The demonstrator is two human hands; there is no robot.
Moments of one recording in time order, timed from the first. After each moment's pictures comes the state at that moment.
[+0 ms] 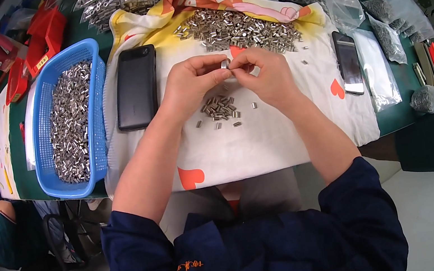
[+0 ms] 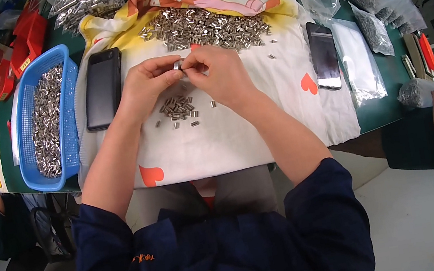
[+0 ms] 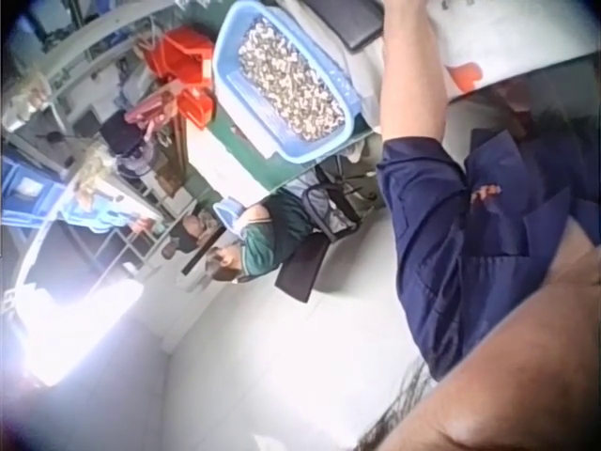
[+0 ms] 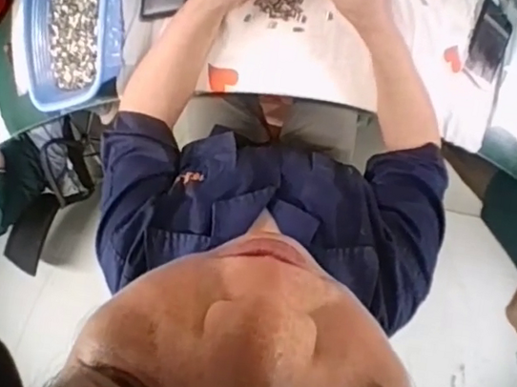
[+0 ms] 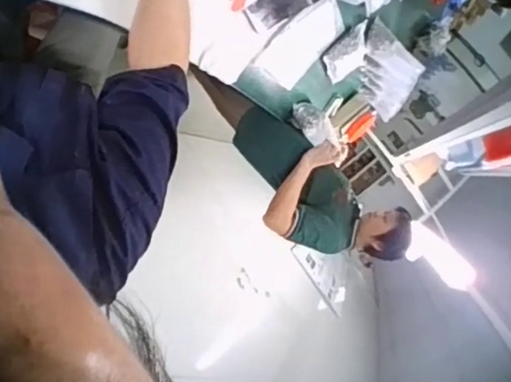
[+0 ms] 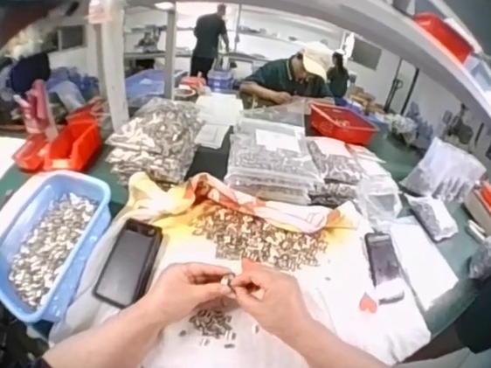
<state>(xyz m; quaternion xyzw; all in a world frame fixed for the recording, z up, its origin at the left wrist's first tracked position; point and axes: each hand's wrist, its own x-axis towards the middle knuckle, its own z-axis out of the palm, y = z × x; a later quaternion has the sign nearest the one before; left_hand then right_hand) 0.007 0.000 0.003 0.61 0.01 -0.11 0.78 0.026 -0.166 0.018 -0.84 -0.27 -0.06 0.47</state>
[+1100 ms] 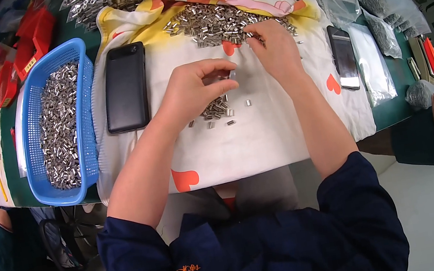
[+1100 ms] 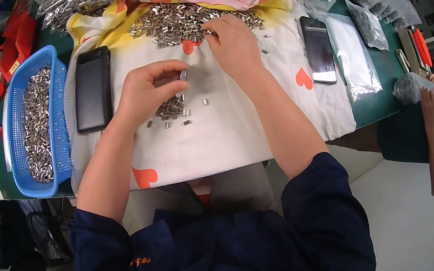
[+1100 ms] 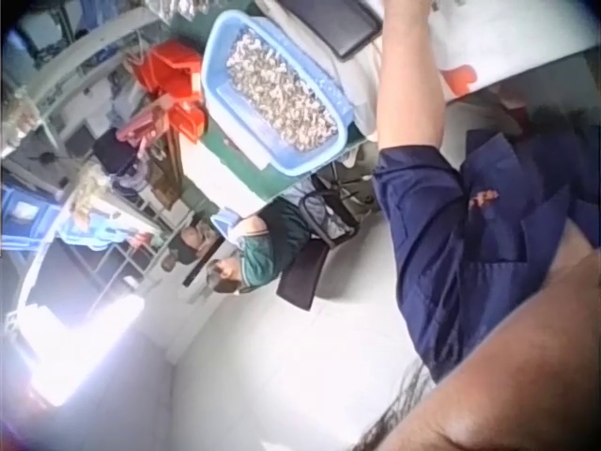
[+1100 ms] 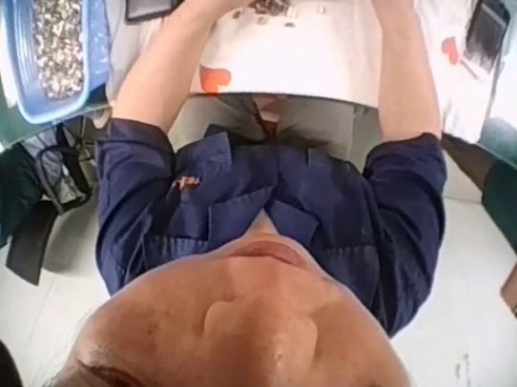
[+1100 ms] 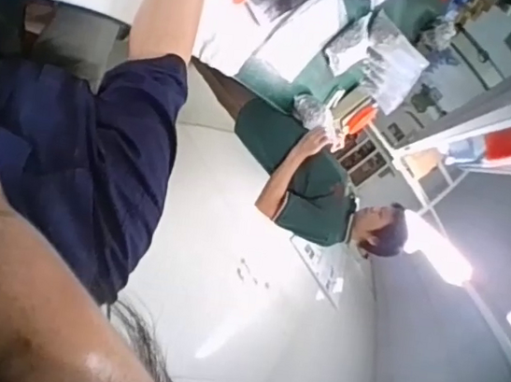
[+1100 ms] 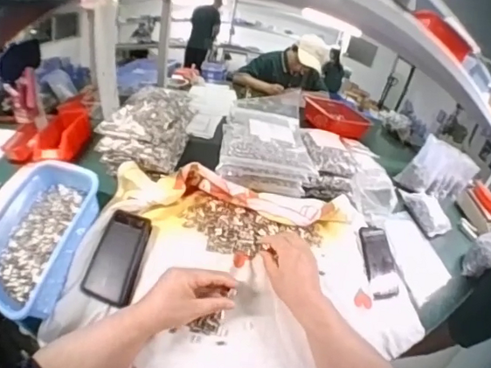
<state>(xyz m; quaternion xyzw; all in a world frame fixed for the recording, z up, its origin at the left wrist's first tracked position) -0.002 -0.010 0.007 0.74 -0.06 -0.11 0.66 0.071 -0.191 -0.006 -0.92 -0.22 -0.17 0.29</state>
